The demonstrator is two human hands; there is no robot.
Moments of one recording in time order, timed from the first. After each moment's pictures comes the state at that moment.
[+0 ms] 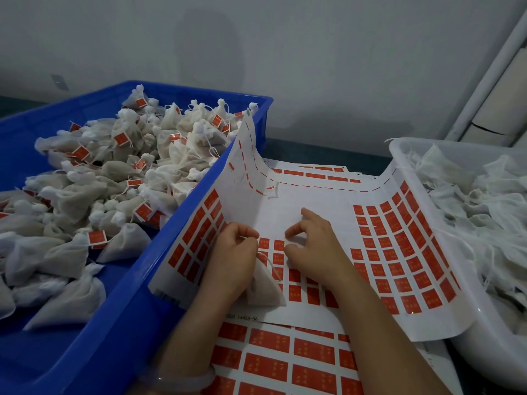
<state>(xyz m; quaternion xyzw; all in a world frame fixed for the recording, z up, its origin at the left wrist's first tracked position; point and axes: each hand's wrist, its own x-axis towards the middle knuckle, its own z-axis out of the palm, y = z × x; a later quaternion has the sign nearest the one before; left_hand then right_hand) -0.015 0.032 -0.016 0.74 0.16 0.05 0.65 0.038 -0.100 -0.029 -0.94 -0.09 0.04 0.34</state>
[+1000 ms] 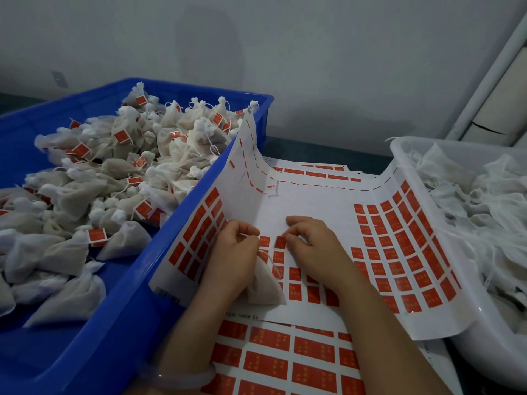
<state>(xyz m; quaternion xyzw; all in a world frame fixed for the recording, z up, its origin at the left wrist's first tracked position) -0.017 0.033 -0.012 0.73 0.16 0.05 0.66 0.037 -0.107 -0.032 -0.92 -0.14 0.04 0.36</state>
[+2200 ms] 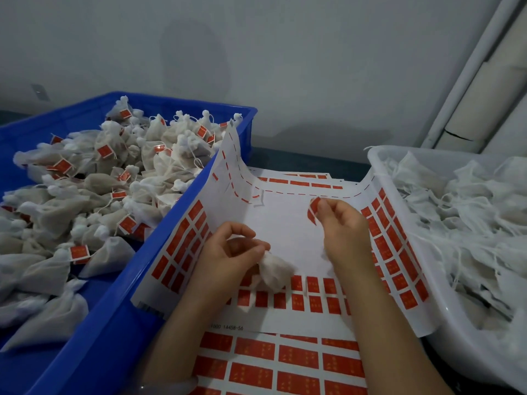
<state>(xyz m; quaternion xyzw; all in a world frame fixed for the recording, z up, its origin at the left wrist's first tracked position) -0.021 0.032 -0.005 0.72 0.05 0.03 0.69 0.034 -0.130 0.004 -0.79 0.01 -0.15 0.60</state>
